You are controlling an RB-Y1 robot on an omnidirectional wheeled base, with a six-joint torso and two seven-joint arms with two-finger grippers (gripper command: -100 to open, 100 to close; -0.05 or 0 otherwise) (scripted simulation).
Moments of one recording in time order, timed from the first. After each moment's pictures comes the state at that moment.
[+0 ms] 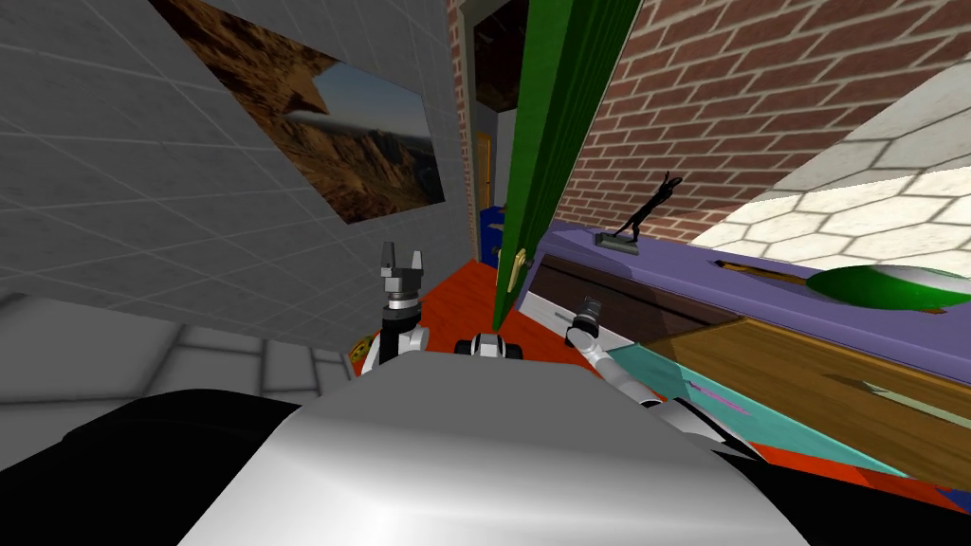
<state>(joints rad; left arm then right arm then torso) 0.49 0.03 -0.02 -2.29 -0.09 -0.55 0.15 -0.05 -0.60 0.37 -0.98 1.68 0.83 0.38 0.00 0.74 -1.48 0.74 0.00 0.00</state>
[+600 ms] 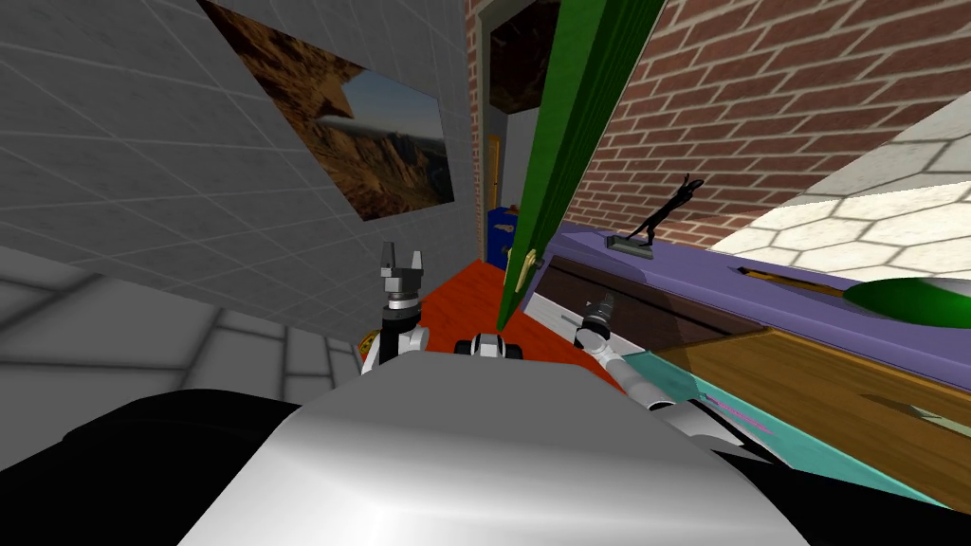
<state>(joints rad) 0.49 0.03 -0.02 -2.29 -0.09 -0.55 0.15 -0.05 -0.66 0.35 -0.94 1.65 0.81 0.32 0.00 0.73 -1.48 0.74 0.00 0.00</state>
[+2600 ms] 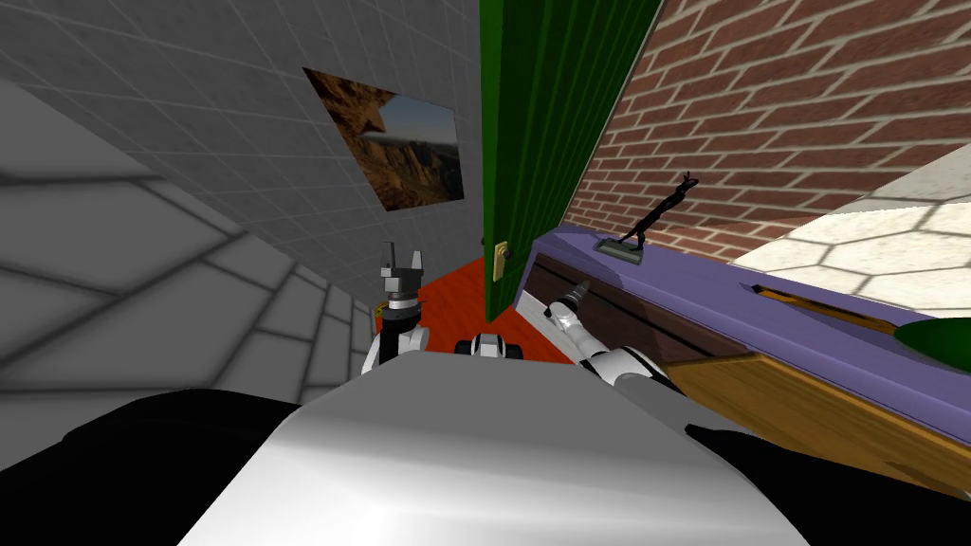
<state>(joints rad) 0.49 0.03 -0.02 -2.29 -0.09 -0.55 0.15 -0.38 -0.43 0.33 -0.74 1.44 0.90 0.65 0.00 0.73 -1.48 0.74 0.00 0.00</state>
